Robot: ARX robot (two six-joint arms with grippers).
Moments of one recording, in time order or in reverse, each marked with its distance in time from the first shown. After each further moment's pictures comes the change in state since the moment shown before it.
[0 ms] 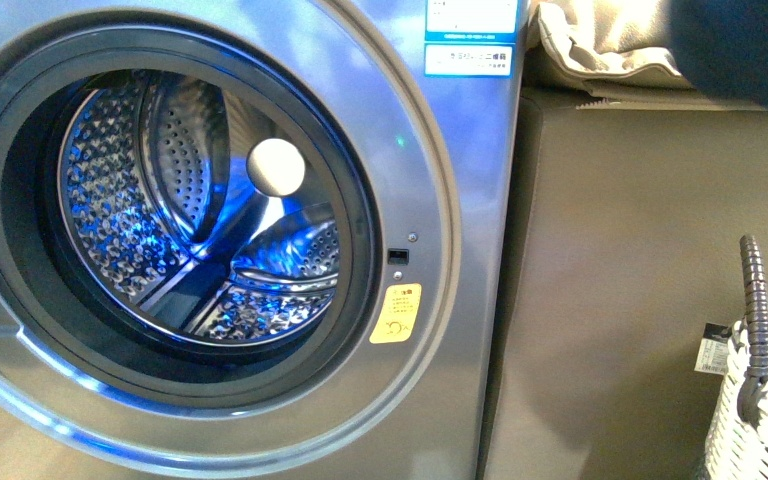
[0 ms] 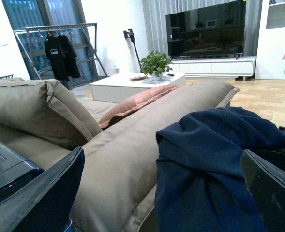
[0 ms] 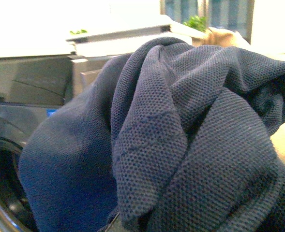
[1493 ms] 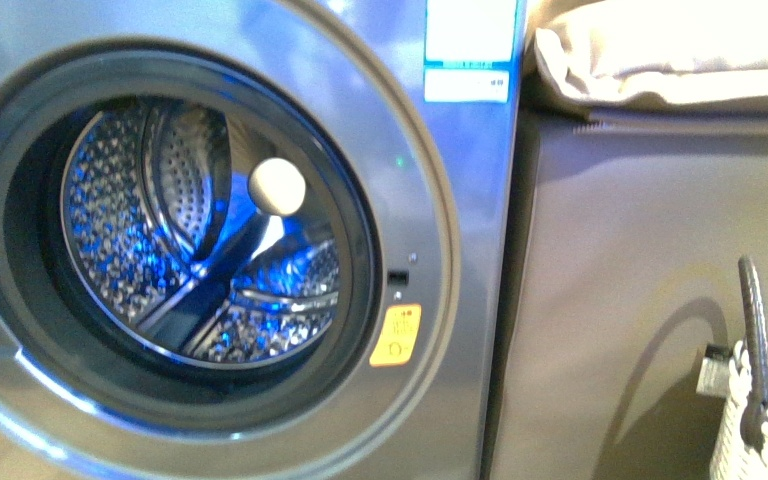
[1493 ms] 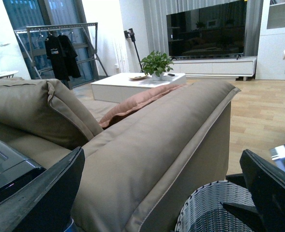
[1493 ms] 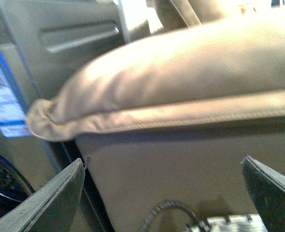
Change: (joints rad) left arm 0.000 0.000 0.000 0.000 0.000 0.000; right arm 0.163 -0.037 -0.244 -0.051 0.314 -0.124
